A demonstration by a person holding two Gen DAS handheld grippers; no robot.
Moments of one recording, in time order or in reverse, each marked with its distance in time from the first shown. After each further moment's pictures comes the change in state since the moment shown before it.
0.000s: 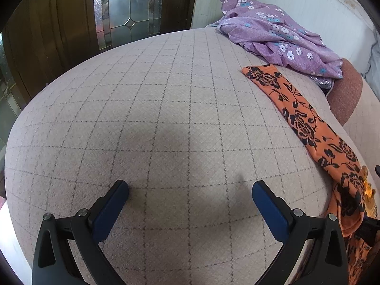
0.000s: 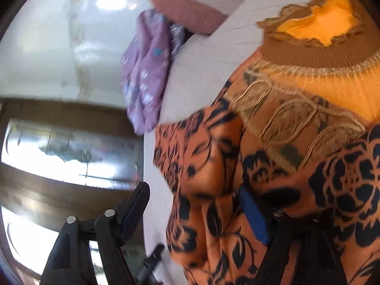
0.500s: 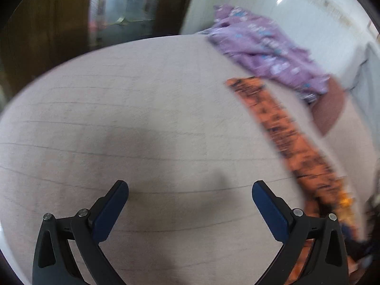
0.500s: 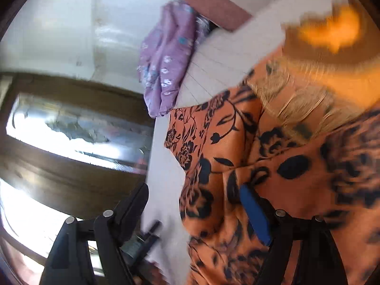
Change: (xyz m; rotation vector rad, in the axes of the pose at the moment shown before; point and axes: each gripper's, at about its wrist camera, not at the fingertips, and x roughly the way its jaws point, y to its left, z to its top) left arm -0.014 0.006 0.010 -0.068 -0.024 -0.215; right arm -0.034 0.027 -0.036 -0.197 0.044 0.035
